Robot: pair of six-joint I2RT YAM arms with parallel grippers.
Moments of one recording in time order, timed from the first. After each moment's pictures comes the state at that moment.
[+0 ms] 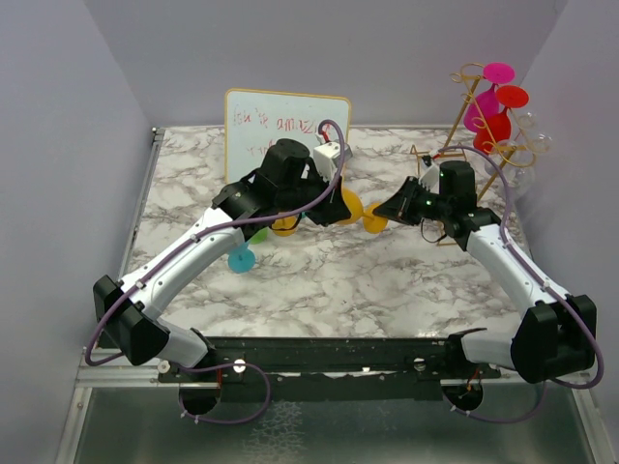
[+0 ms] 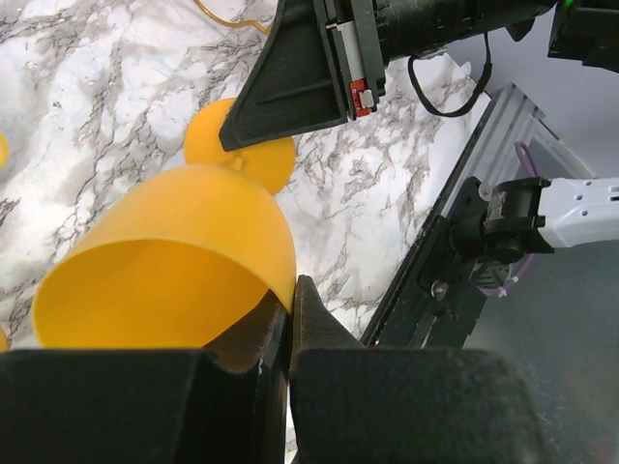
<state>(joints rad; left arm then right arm) -0.75 1.42 1.46 -0.52 0.40 -0.23 0.22 1.27 0.93 -0.23 -0.57 0.67</state>
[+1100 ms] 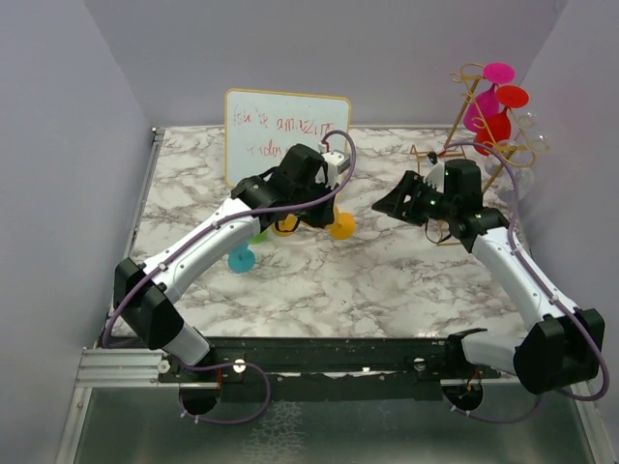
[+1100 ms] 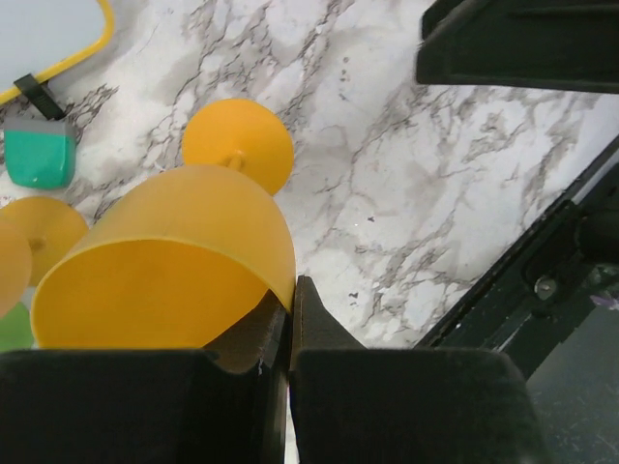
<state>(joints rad) -0.75 1.52 1.49 -0.68 0.21 -0.20 0.22 1.22 0.96 -0.32 -0.51 0.61</state>
